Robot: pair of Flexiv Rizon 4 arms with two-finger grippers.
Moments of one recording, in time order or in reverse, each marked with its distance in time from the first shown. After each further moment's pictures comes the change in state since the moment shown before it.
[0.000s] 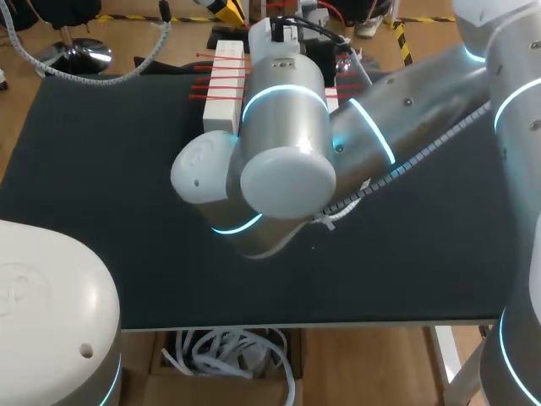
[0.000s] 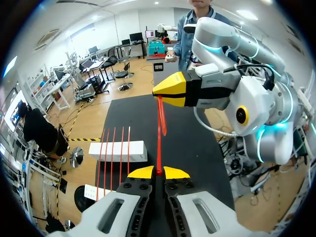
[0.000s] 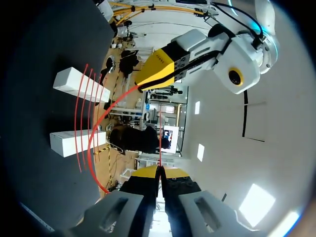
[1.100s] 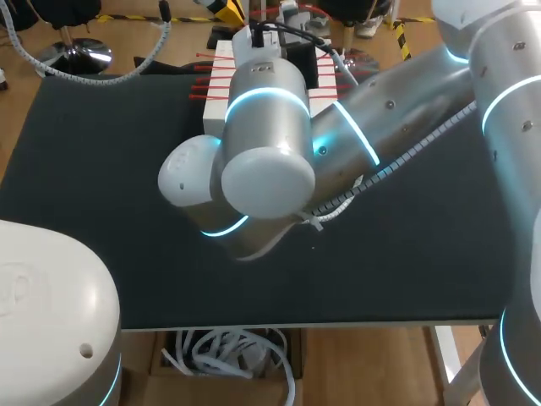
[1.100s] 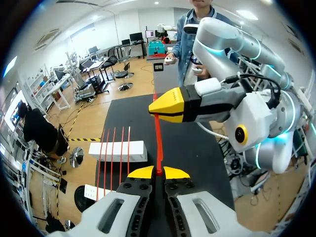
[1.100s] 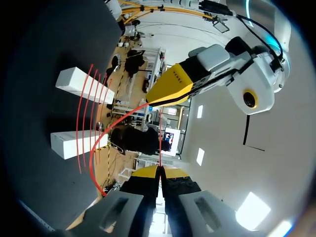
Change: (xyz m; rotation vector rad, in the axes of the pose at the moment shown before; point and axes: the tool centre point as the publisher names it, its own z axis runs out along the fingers) left arm 0.000 0.000 0.000 0.000 0.000 0.000; right arm 0.010 0.024 0.008 -0.007 0.016 -0.068
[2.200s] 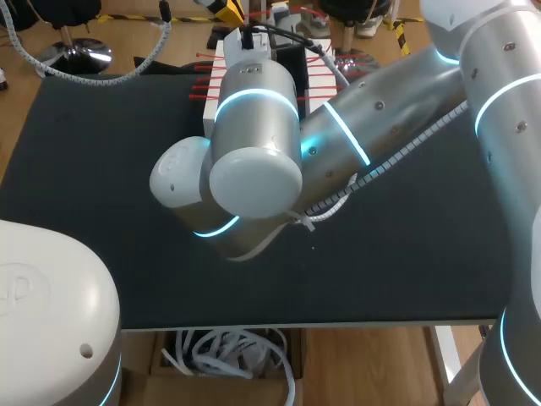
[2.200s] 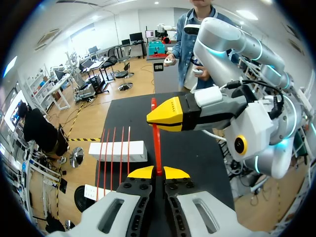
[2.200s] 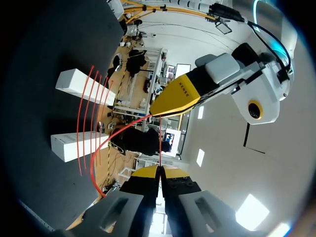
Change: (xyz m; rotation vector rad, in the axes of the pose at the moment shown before) left arm 0.000 0.000 0.000 0.000 0.000 0.000; right arm 0.003 0.014 0.004 0.000 0.006 -0.014
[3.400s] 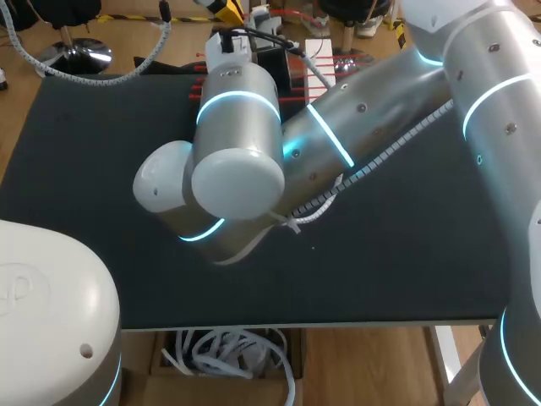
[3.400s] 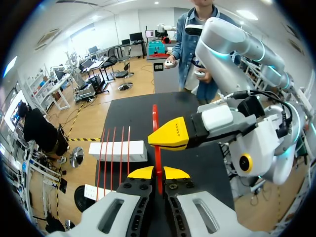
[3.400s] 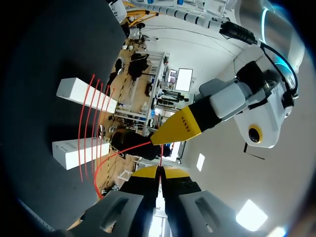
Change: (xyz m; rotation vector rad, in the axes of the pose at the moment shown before) left arm 0.000 0.000 0.000 -0.001 0.000 0.000; right arm 0.001 0.032 0.000 -0.033 0.008 -0.021
